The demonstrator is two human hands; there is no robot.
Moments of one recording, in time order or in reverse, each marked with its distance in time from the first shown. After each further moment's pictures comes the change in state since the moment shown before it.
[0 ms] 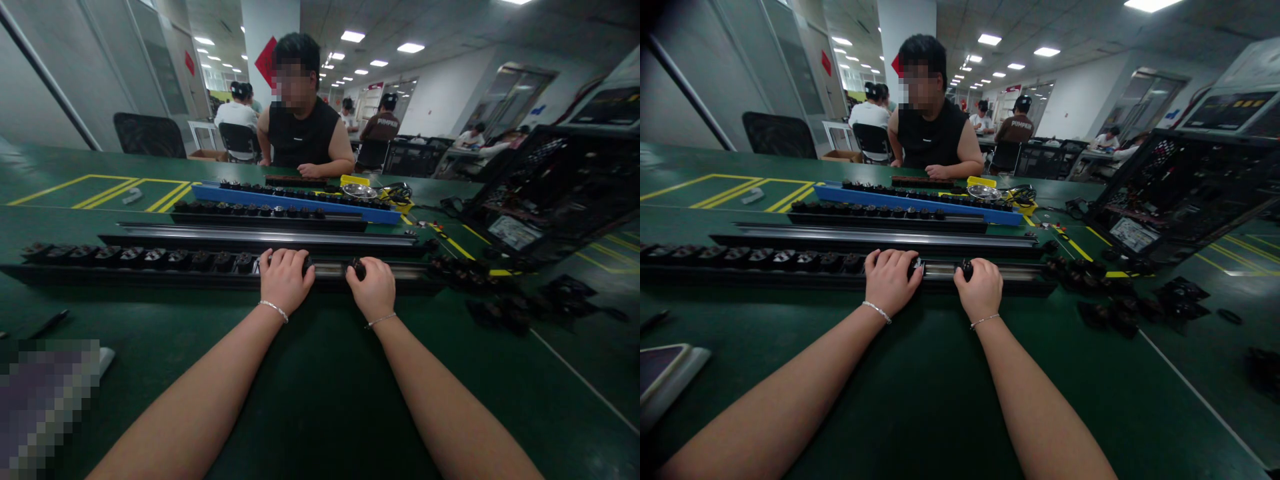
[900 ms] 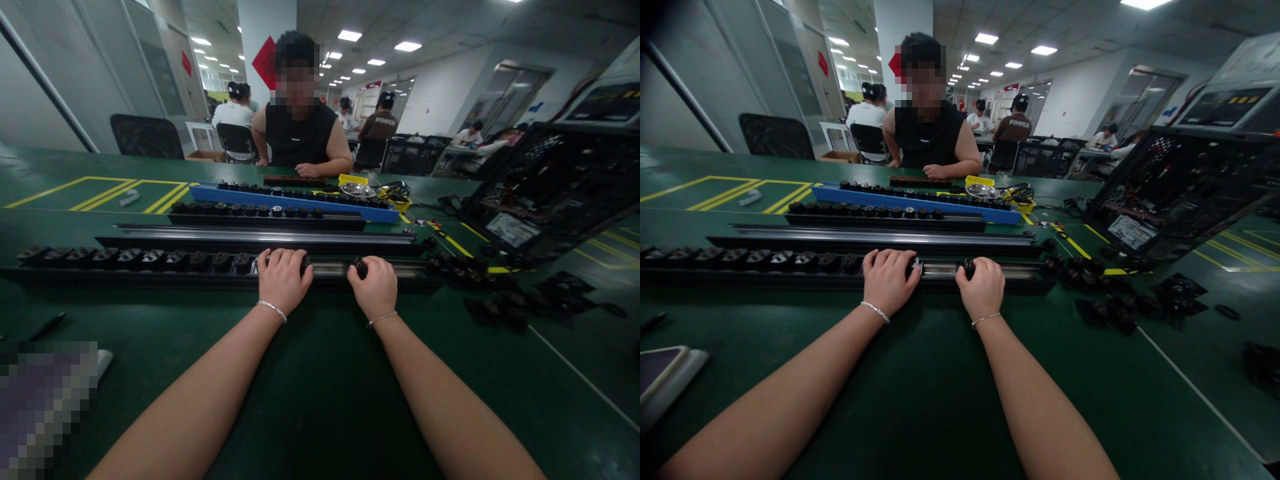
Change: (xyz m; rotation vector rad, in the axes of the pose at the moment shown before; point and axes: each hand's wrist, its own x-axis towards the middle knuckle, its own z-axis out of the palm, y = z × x) left_hand 0.000 0.000 0.000 0.001 0.002 0.003; right_hand 0.000 0.004 -0.002 -0.033 0.027 0.030
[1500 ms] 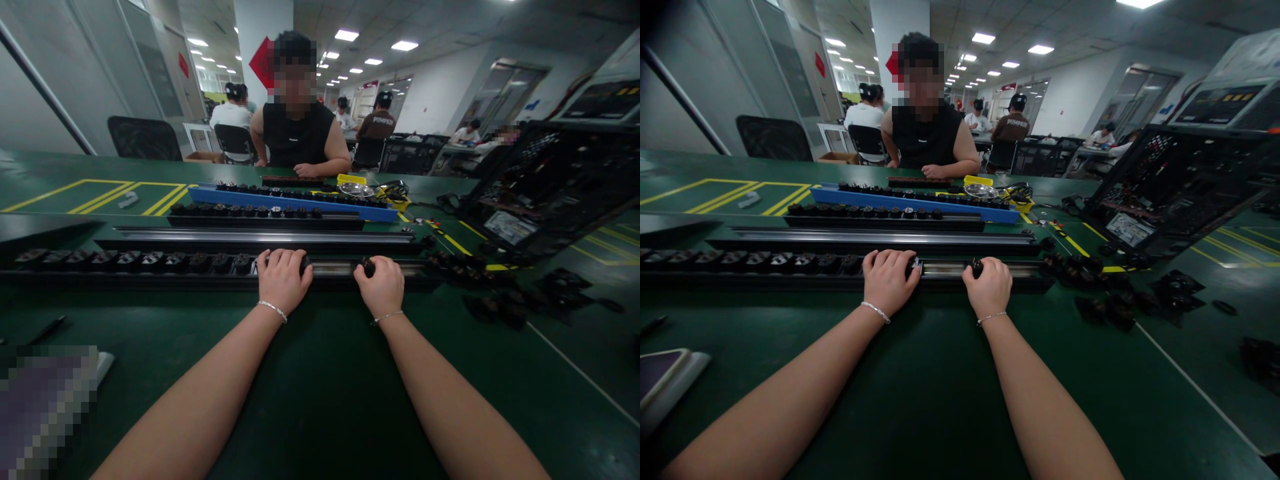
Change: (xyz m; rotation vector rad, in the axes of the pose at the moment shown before) left_hand 0.000 0.000 -0.001 0.009 -0.020 -0.010; right_hand 0.002 0.009 -0.004 -0.027 0.026 0.071
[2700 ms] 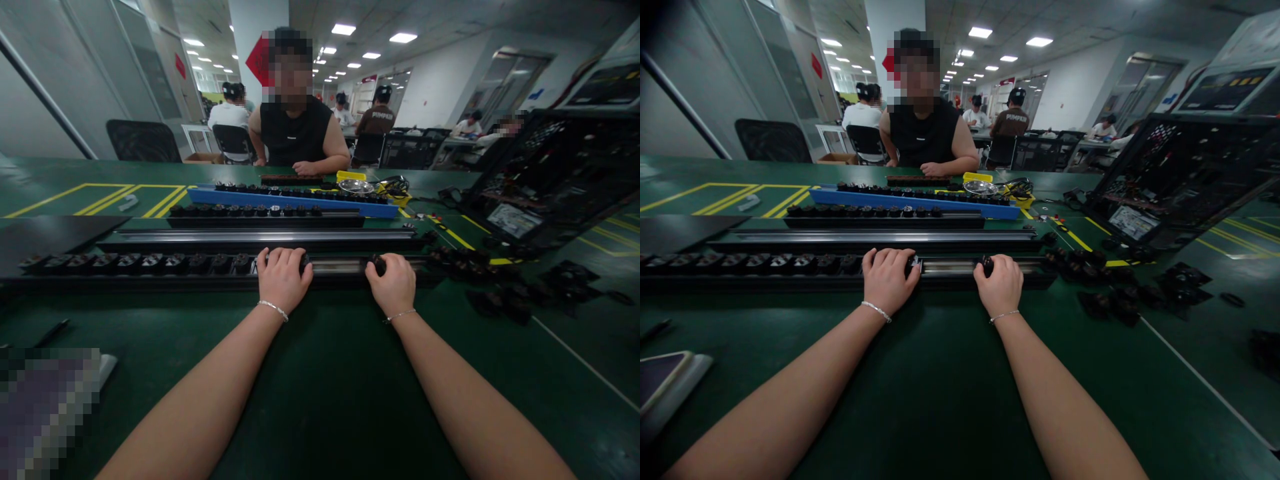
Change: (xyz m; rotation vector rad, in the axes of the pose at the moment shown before) left_hand 0.001 0.001 -0.002 -0.010 -0.015 -0.009; right_hand 0.003 0.021 -0.005 -0.022 -0.001 -0.022
